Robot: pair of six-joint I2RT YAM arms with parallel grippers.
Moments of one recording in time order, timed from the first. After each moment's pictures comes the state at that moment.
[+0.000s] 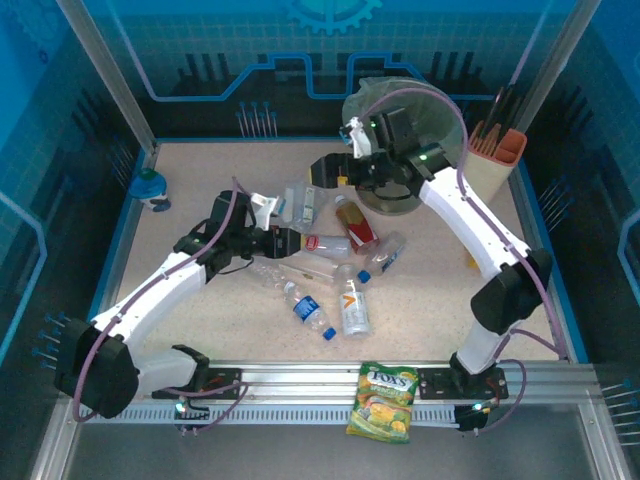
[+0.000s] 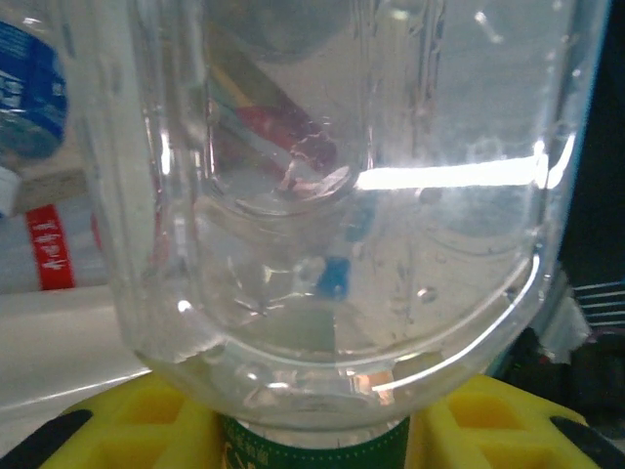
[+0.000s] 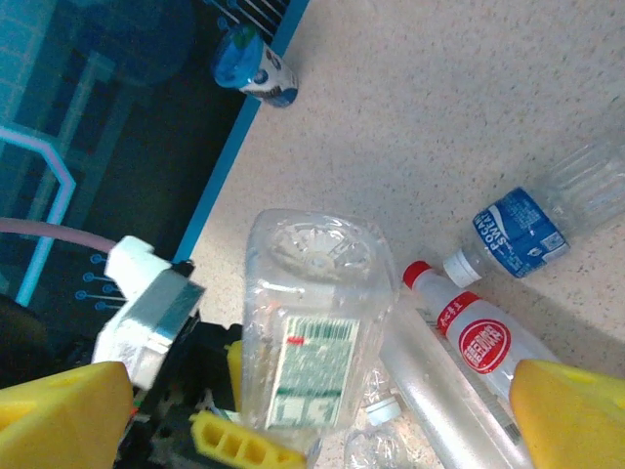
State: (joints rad) left arm -0.38 1.21 0.87 -0.32 0.58 -0.42; right arm 0.50 1.74 1.81 -0.80 -0.56 0.43
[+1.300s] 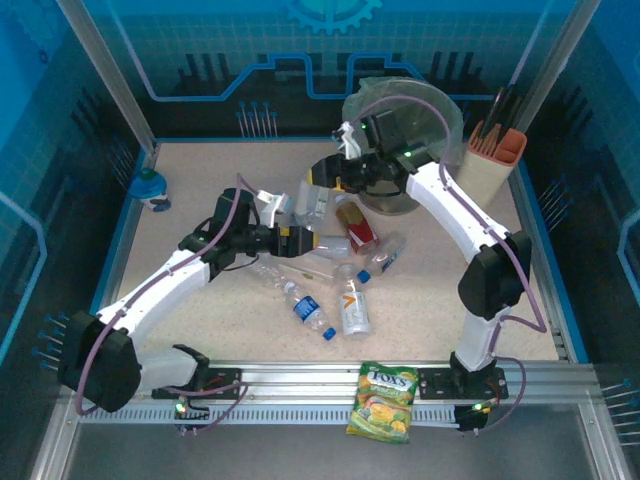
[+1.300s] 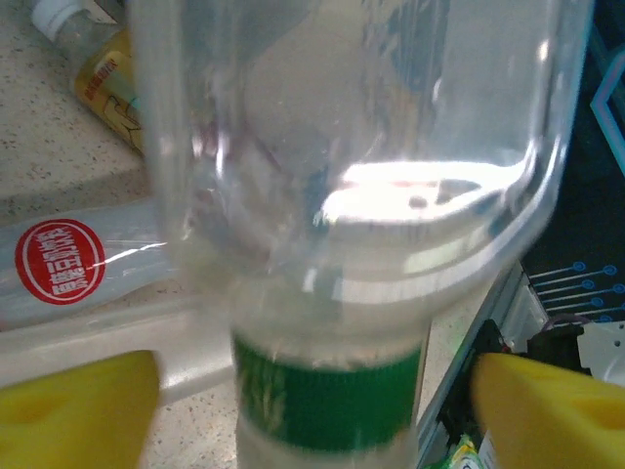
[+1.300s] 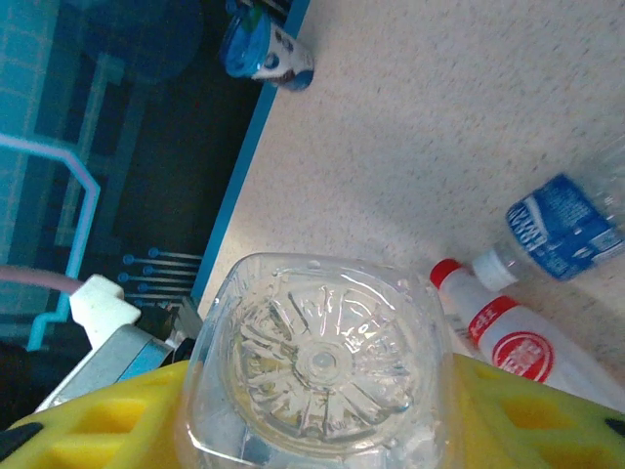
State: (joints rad) left arm -0.39 1.24 0.87 -0.25 0.62 -0.45; right arm 0.46 1.84 1.82 -0.73 -0.68 0.49
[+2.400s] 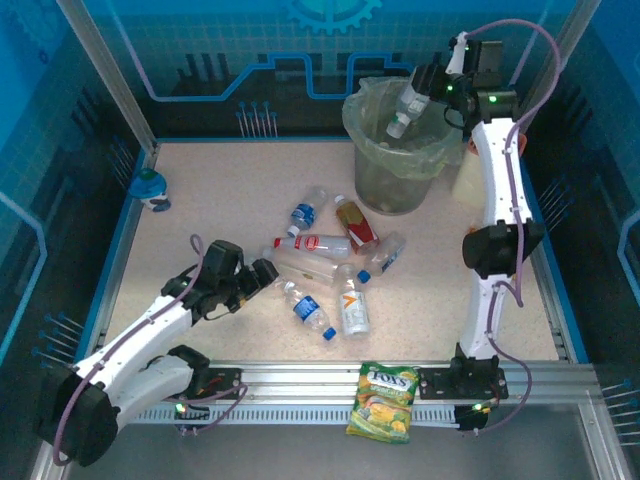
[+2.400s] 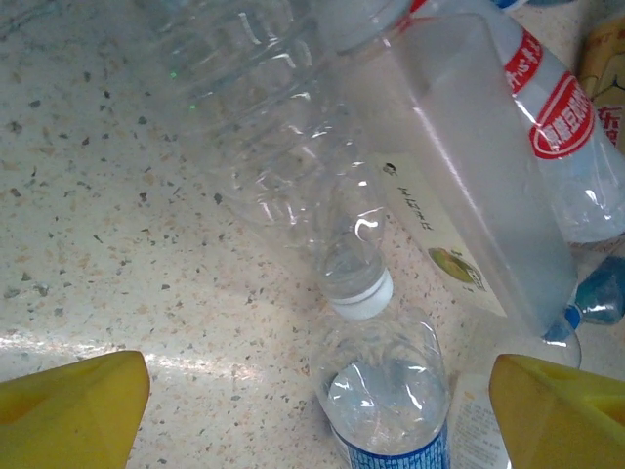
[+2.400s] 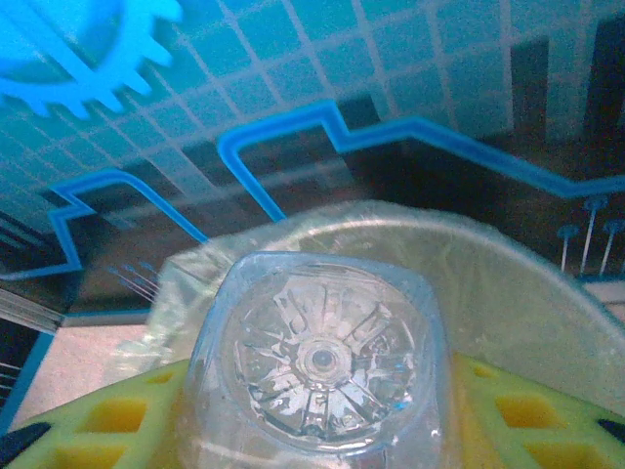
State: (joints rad) left arm -0.41 0.93 0.53 -0.54 0.15 -1.07; right arm 0.05 2.18 2.58 -0.87 -0.24 0.34
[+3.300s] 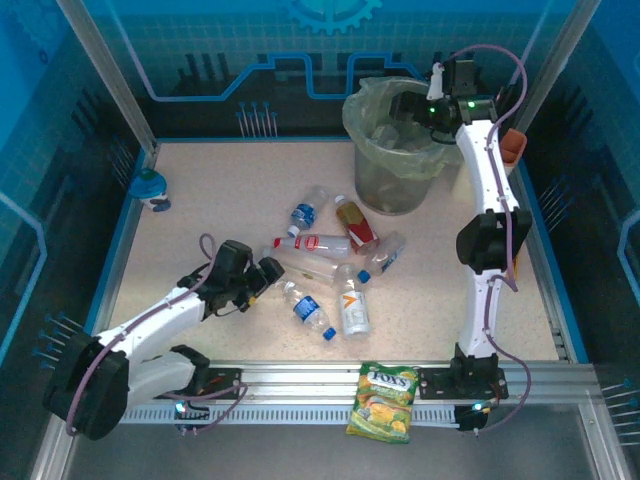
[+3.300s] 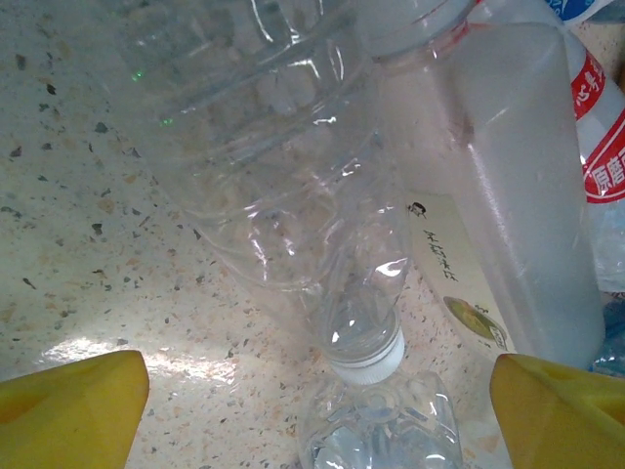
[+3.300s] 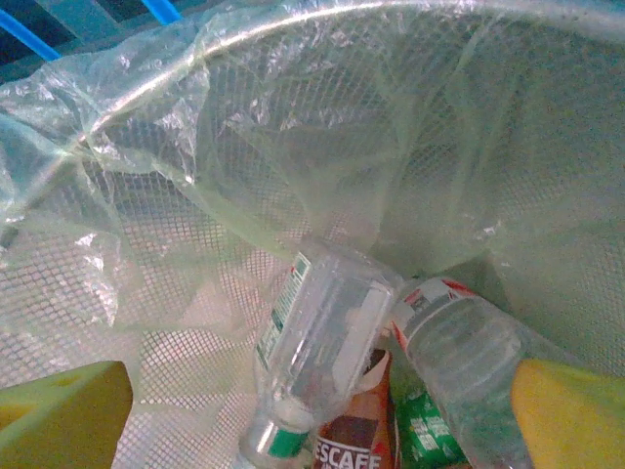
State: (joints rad) left arm -0.42 1.09 0.49 -0.33 0.16 -1.16; right arm 0.07 2.22 2.48 -0.95 -0.25 0.27
